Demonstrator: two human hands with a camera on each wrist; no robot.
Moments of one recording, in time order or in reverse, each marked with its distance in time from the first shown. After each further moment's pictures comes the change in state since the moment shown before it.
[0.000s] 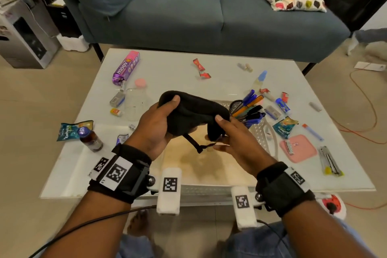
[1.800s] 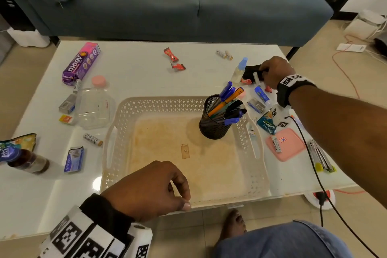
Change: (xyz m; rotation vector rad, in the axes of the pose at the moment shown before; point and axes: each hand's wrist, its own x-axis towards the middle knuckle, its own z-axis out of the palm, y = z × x) left_hand -0.011 -0.060 0.019 1.448 -0.545 -0.084; right_hand 0.217 -0.051 -0.271 -1.434 0.581 -0.137
